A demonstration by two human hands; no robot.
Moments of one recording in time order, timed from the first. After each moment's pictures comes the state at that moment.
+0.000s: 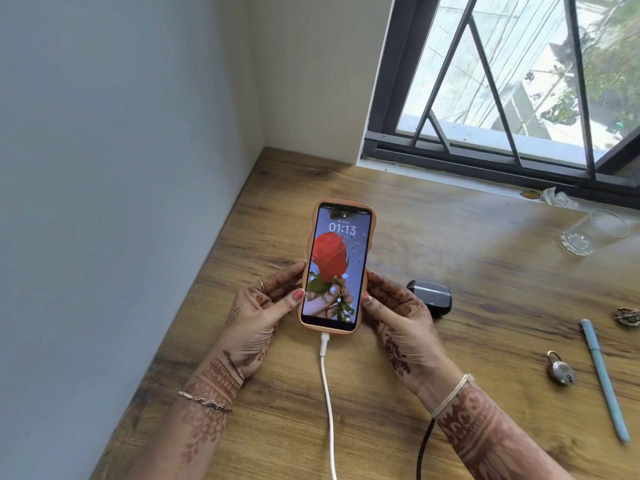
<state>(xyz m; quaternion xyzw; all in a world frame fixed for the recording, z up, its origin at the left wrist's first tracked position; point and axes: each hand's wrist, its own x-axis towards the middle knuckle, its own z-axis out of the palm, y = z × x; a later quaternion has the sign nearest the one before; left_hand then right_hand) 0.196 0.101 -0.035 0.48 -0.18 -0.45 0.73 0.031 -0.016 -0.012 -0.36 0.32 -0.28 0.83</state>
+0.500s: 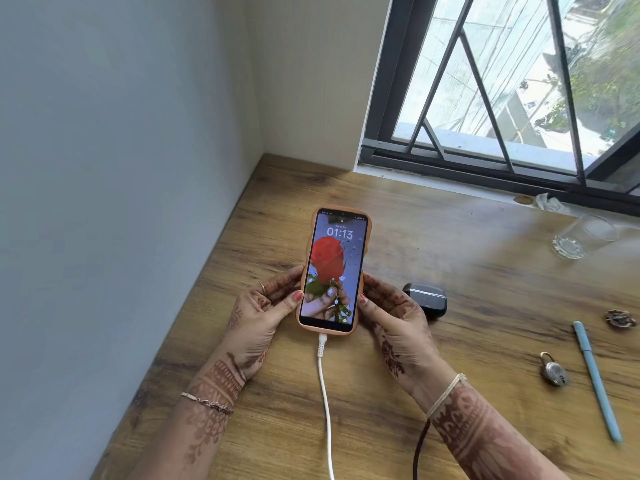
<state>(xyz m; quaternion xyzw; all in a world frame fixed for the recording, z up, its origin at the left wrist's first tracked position) 0.189 0.098 -0.030 0.52 -0.17 -0.42 0.73 0.032 -0.017 -0.014 -0.38 0.32 -0.28 0.82</state>
